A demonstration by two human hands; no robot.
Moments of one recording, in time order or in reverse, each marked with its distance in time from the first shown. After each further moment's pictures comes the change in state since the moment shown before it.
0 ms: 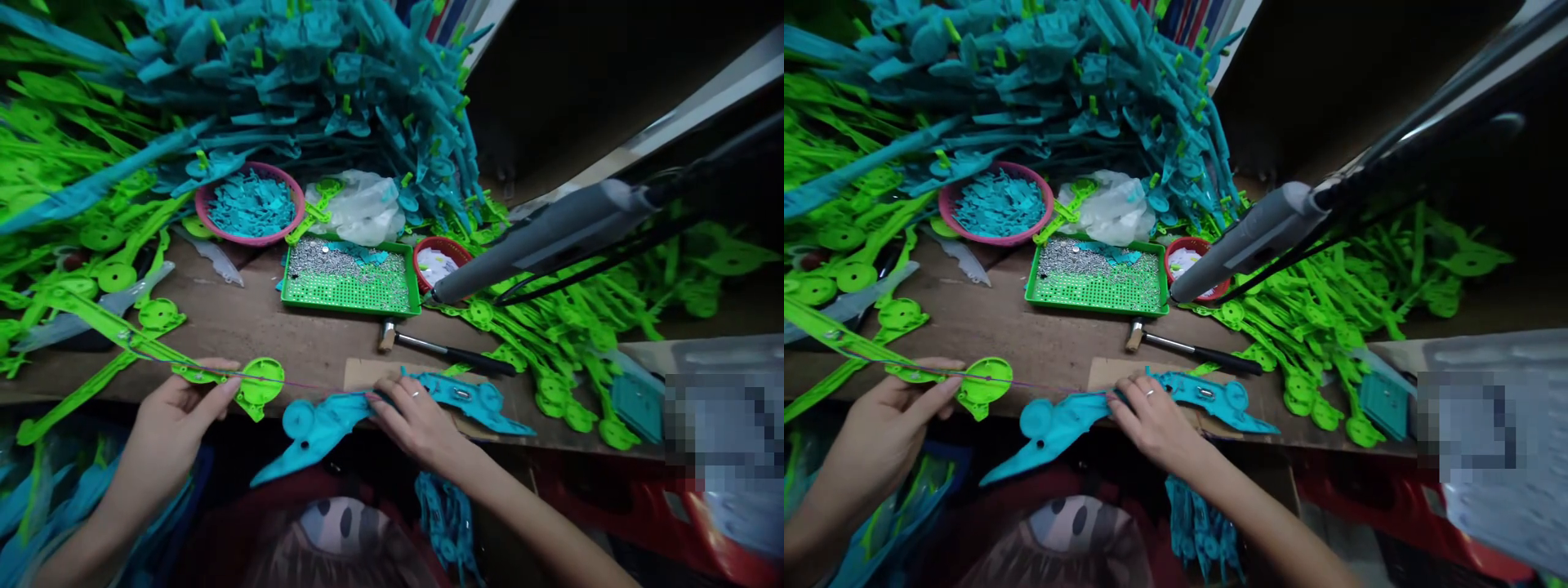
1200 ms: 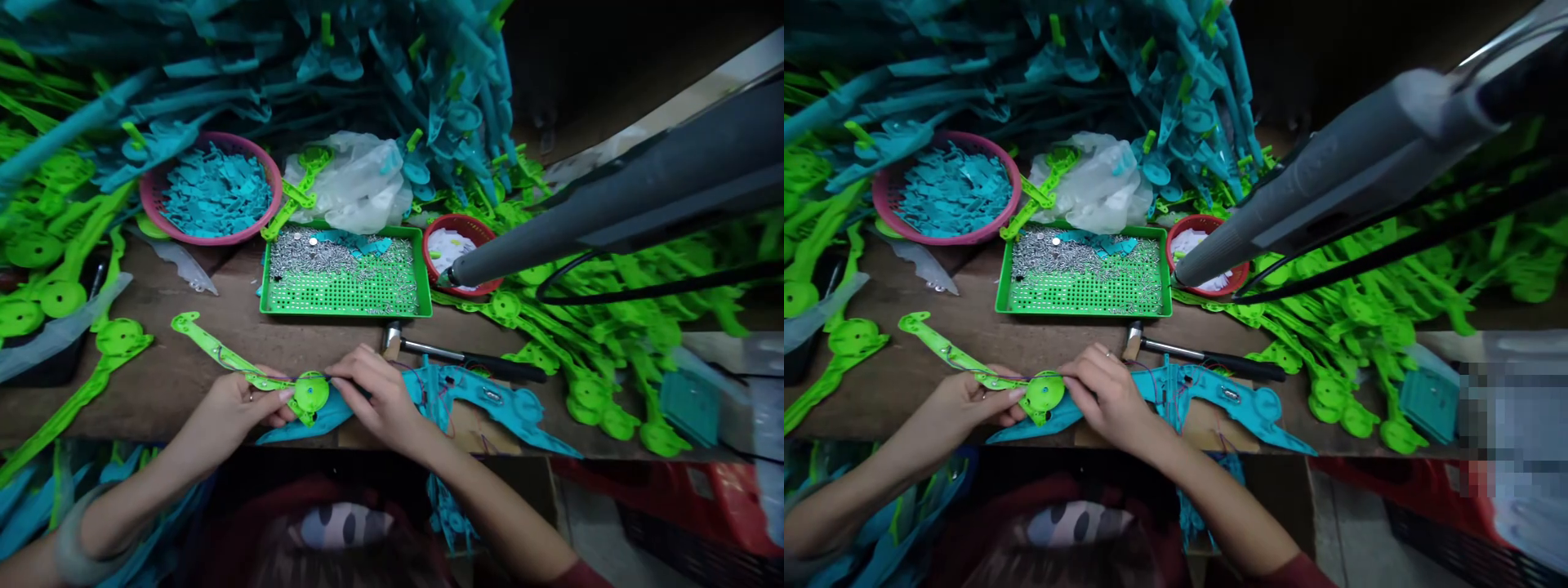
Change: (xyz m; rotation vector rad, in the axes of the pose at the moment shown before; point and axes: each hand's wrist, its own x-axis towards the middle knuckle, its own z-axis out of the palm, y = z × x) left_hand 0.043 0.015 0.064 0.048 -0.570 -0.390; right_hand 0.069 0.015 0.031 0.781 0.278 0.319
